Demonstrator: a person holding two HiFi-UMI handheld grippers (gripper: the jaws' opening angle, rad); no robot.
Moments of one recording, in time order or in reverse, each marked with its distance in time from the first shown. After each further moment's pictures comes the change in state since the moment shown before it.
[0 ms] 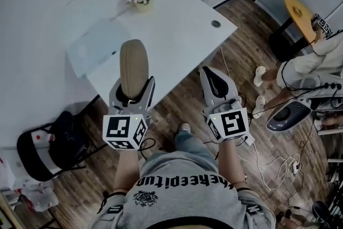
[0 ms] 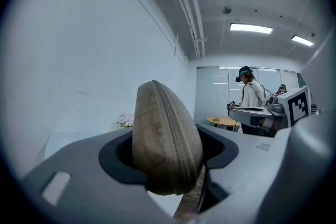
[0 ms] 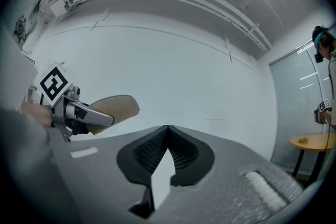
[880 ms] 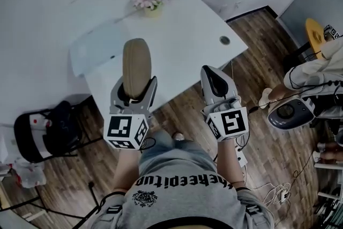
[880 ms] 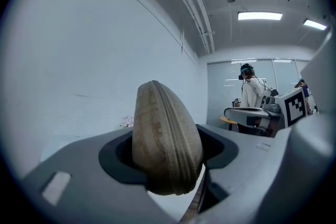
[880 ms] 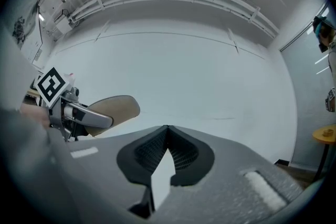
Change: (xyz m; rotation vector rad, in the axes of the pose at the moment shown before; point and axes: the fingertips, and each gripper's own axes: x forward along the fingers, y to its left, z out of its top) left arm 0.082 -0.019 0.006 0.019 0.000 0.160; right arm 0.067 -0.083 -0.019 0.054 -0.040 0.176
